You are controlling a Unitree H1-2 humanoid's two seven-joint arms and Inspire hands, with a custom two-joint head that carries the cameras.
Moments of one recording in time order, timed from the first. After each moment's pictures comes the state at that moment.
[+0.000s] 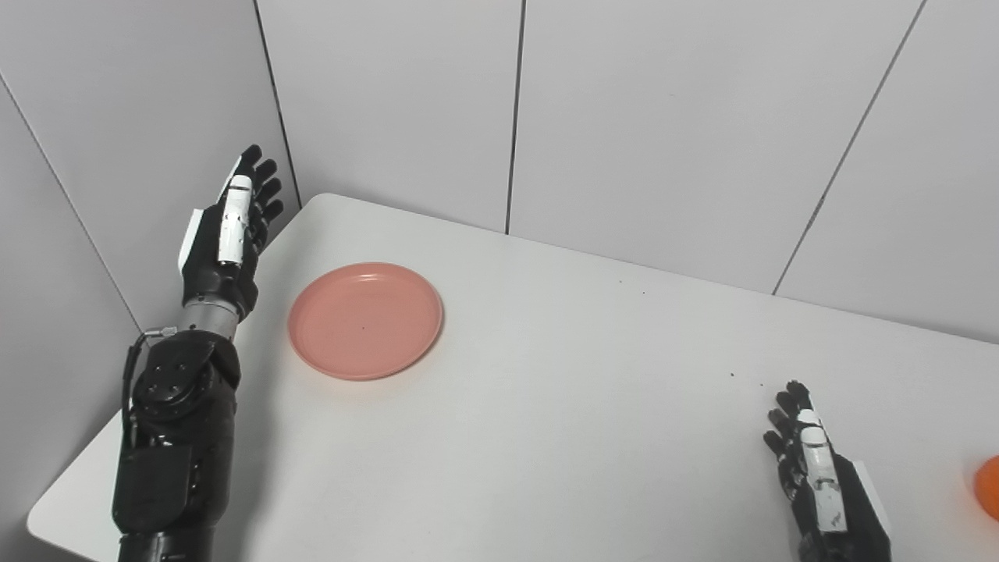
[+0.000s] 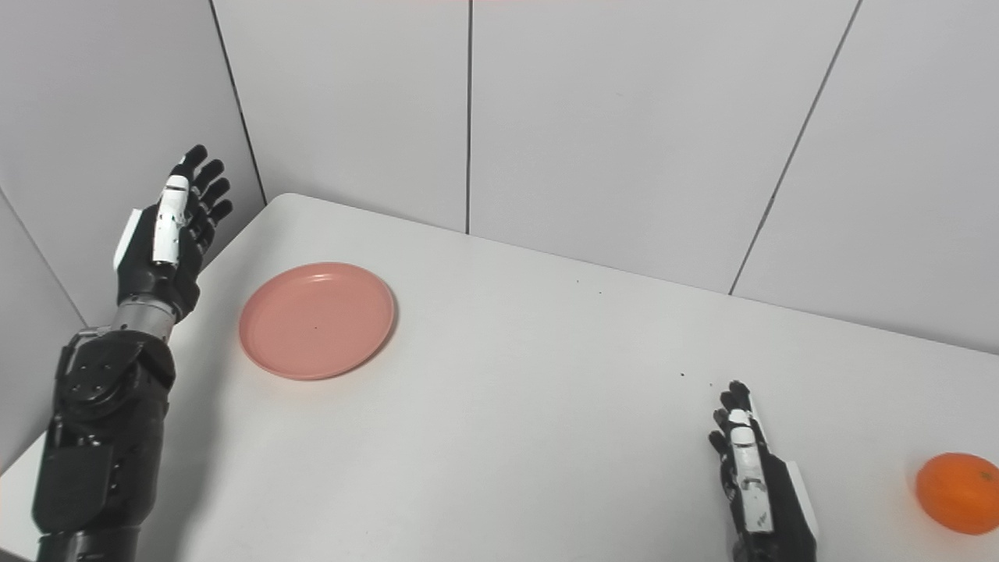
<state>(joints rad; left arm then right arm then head) -0.30 0.33 0.45 -0.09 -0.26 0.28 0.00 -0.09 -0.06 0.01 -0.16 0.11 0.24 0.12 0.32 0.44</state>
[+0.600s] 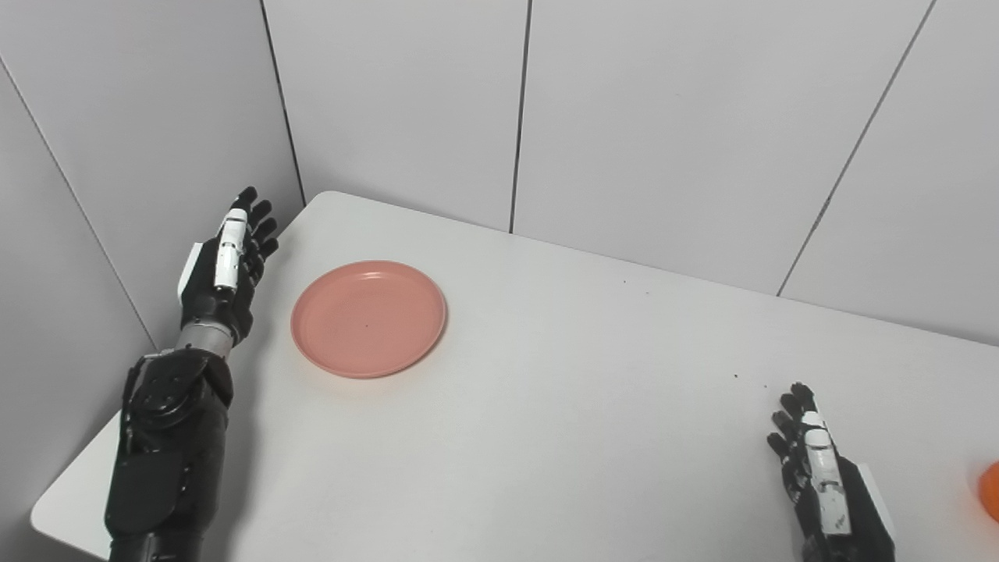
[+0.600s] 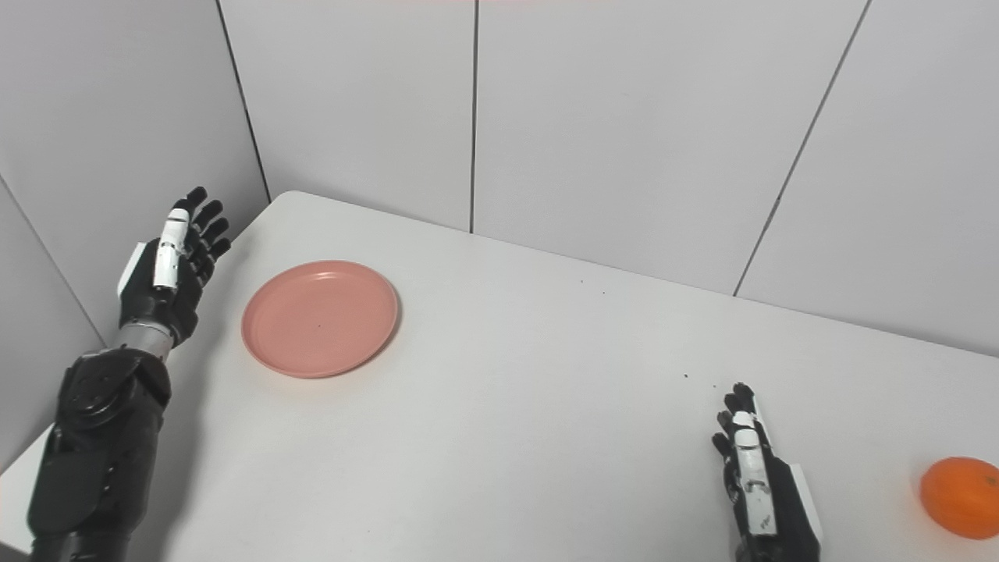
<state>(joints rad) -0.27 0.35 0.46 0.06 -0.30 0.24 -0.02 -0.09 -0.07 0.01 -0.16 0.11 0.24 0.12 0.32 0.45</state>
